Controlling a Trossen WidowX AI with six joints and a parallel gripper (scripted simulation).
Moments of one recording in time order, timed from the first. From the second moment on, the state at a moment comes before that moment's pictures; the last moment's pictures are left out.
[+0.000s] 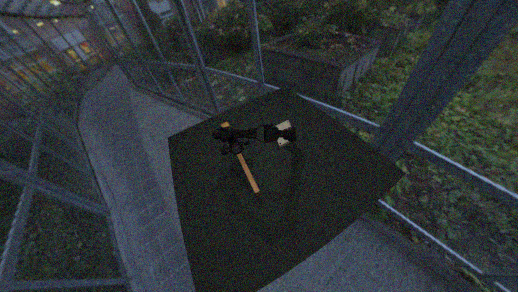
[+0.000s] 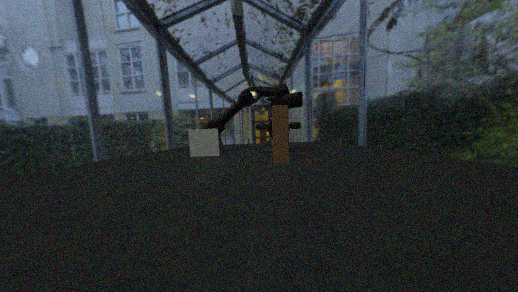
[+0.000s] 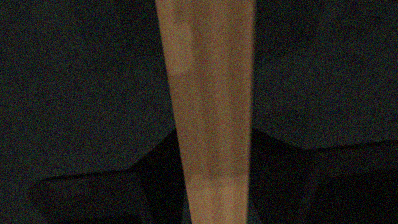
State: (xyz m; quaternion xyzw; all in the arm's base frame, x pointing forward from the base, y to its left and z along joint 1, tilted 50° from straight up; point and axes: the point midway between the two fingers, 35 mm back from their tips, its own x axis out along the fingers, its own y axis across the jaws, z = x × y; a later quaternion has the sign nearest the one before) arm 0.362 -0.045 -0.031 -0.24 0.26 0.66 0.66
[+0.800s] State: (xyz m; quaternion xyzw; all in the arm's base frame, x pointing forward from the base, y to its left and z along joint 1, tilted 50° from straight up) arm 0.361 -0.046 -0.033 -0.24 0.26 0.66 0.66
